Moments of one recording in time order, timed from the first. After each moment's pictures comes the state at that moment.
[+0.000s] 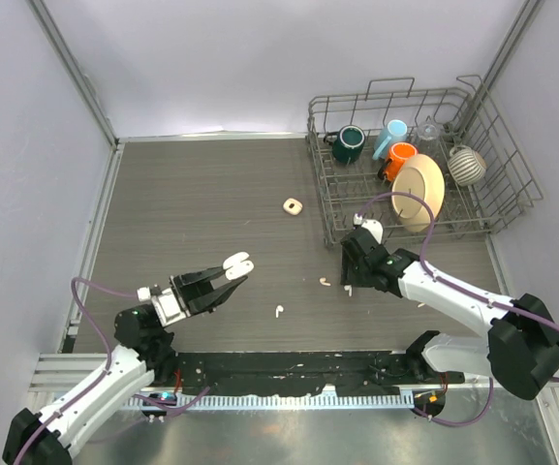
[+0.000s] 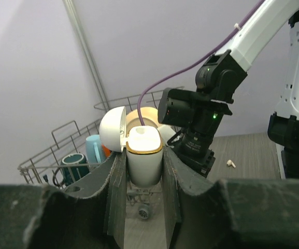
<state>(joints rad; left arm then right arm) -0.61 0.40 0.04 1.04 0.55 -0.04 0.66 1.20 0.67 -0.50 0.28 0.63</state>
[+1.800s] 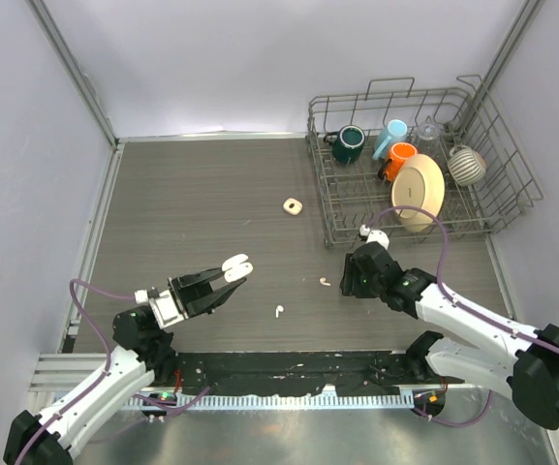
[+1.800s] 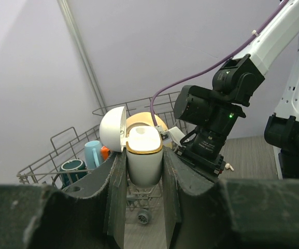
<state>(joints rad) -0.61 0.40 0.04 1.05 0.57 -0.05 0.68 0.99 0.52 -0.42 0.20 0.62</state>
